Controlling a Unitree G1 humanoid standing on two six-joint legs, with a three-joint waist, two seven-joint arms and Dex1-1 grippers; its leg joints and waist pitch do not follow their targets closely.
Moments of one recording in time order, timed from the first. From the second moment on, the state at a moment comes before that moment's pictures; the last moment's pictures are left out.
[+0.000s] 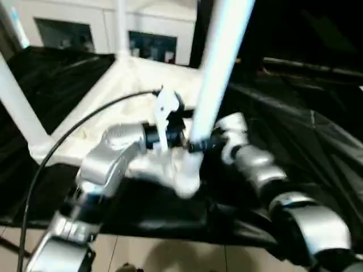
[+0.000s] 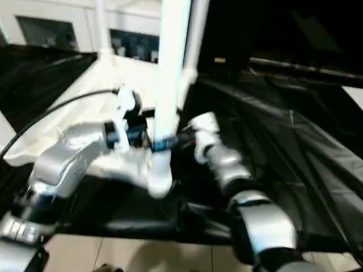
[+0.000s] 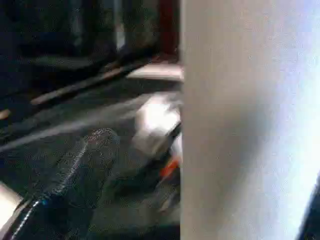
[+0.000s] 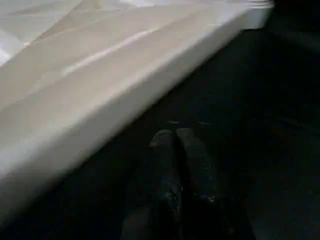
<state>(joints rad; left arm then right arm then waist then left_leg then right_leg) -0.61 0.32 -0.22 0.19 -0.28 0.26 -0.85 -0.80 -0.17 -0.12 1.24 0.04 -0.23 0.51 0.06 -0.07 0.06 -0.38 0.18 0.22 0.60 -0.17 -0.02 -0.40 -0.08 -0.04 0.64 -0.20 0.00</state>
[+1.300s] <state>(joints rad) -0.79 0.44 -0.39 0.86 0.07 -0.18 -1.05 -0.31 -0.48 0.08 0.22 0.13 0.17 1.06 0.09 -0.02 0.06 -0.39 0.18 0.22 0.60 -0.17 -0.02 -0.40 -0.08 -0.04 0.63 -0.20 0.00</state>
